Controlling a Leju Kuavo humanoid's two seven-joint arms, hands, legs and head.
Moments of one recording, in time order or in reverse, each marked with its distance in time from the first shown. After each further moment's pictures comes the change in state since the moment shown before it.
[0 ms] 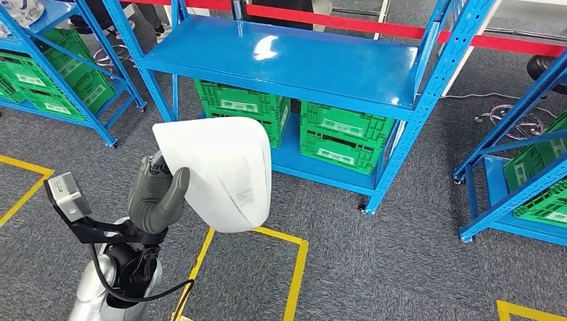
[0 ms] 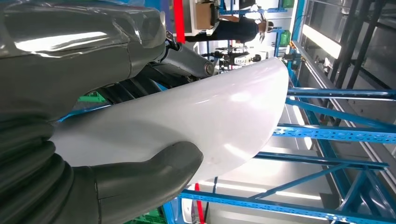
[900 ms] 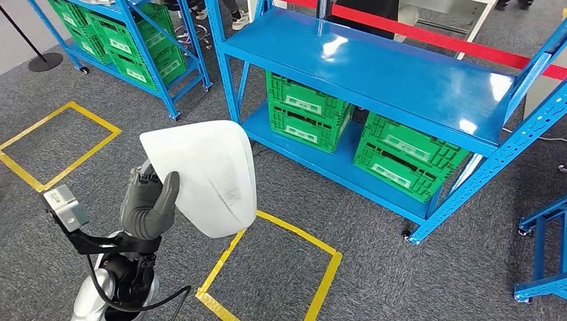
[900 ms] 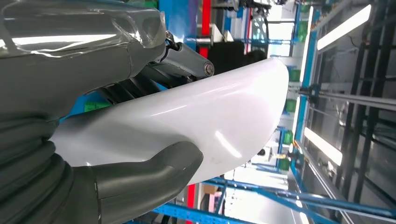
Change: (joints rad) left arm 0.096 0.014 0.017 -0.042 -0.051 0.145 -0.025; right arm -0.009 0.016 0.037 0.001 0.128 0.013 0.039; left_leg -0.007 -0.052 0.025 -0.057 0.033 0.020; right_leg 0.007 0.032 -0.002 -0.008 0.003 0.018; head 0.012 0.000
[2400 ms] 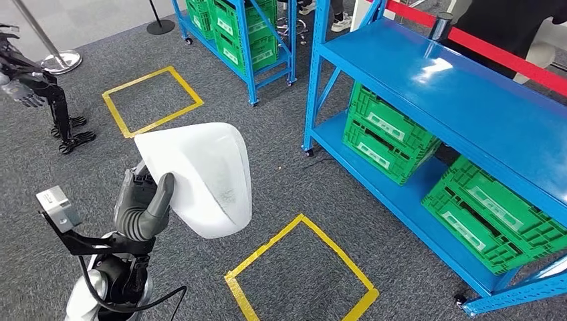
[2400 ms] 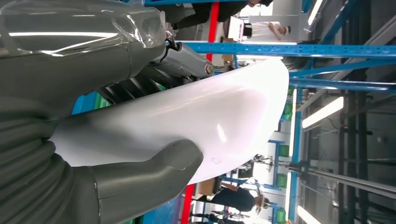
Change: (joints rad) left arm -0.010 0.006 0.025 0.002 0.019 -0.050 0.013; right arm 0.004 -0.020 -0.011 -0.001 -0.013 -0.069 0.007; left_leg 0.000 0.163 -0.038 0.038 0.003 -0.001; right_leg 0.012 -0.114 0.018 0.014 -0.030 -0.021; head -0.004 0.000
